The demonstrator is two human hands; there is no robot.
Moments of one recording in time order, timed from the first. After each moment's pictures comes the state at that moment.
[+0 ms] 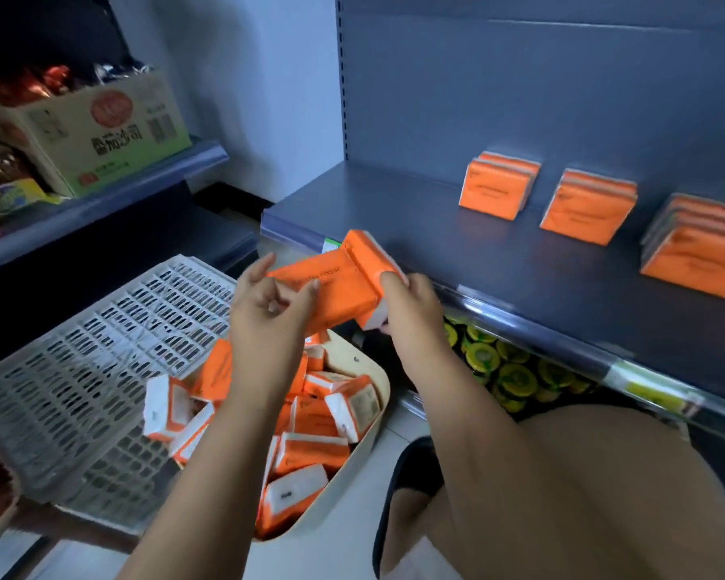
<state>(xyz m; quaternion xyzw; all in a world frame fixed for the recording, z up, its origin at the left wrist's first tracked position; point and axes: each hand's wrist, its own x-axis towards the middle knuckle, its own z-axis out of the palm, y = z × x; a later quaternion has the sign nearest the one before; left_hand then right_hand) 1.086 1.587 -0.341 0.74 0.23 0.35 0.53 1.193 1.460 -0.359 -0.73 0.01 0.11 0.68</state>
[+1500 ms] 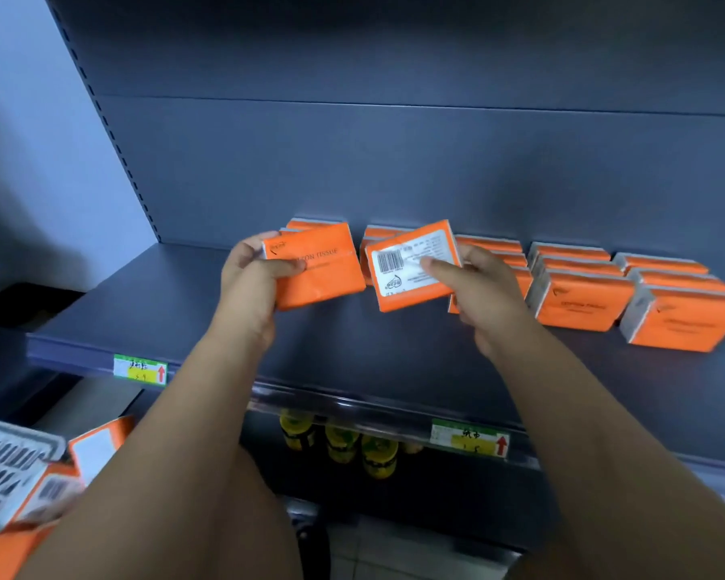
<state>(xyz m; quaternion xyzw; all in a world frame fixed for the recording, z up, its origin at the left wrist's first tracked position) 1.337 1.442 -0.278 0.57 0.10 0.15 0.80 1.335 1.184 -0.268 -0.71 0.02 -0.06 0.70</state>
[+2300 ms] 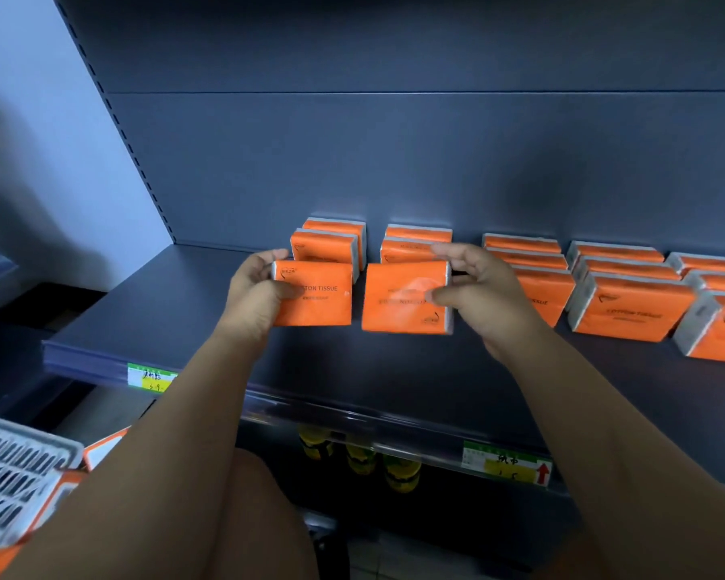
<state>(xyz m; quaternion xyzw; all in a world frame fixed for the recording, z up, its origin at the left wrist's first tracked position) 1.378 1.483 -0.316 0.69 0.11 0.12 0.71 1.369 1.199 -0.289 -0.76 -0.04 -0.02 0.65</state>
